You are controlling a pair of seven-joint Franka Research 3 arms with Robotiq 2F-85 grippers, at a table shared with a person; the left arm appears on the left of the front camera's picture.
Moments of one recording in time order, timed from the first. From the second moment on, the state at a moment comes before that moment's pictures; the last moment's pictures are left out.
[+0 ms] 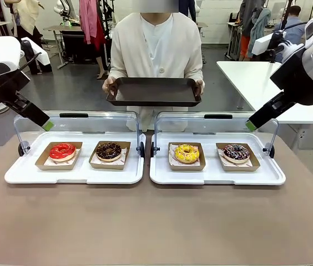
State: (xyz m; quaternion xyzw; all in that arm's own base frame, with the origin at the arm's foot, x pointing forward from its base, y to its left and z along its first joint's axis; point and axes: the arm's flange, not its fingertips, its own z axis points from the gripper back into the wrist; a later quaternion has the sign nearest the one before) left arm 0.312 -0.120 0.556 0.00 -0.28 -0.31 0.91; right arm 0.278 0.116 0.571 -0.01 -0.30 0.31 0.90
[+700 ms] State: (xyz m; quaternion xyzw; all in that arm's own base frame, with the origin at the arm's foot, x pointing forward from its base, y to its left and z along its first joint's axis) left arm 0.334 -0.011 0.580 -0.31 -0.35 -0.47 0.75; right arm 0.290 -0.031 0.629 0.32 -0.35 0.44 0.76
